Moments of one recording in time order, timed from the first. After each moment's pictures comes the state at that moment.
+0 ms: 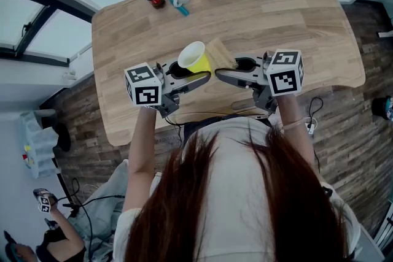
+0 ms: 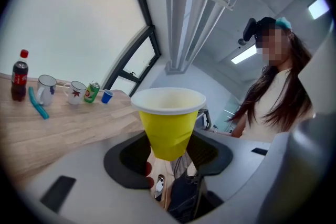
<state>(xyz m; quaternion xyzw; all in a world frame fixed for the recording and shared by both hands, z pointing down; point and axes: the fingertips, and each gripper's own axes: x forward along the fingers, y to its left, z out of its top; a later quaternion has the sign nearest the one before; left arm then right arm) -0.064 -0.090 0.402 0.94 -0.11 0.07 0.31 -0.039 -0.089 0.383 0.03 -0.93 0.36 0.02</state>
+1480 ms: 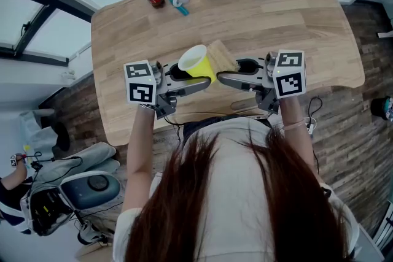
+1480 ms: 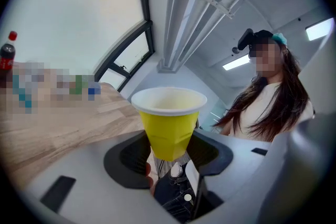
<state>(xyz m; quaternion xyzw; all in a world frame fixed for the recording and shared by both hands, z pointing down) -0.058 -0.073 0.385 0.93 -0.04 0.05 0.35 -0.036 -0.078 0.365 0.00 -0.94 0.35 0.00</state>
